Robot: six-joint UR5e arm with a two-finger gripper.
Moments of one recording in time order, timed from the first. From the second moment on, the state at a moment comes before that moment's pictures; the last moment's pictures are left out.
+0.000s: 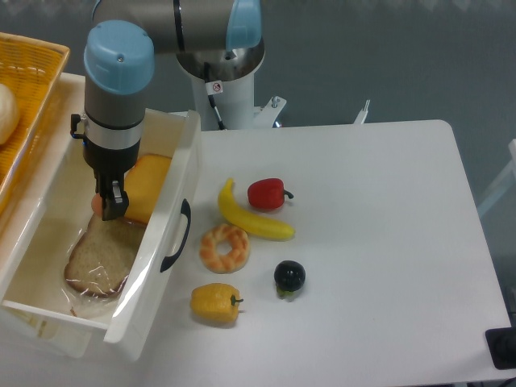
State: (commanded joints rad) arm 2.10 -1.72 -1.65 -1.20 1.26 1.30
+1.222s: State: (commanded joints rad) arm 2.10 -1.72 -1.65 -1.19 1.26 1.30
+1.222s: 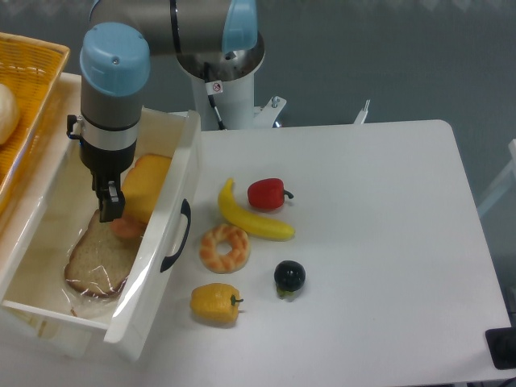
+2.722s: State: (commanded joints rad) arm 2.28 -1.59 -1.60 -1.18 1.34 0.84
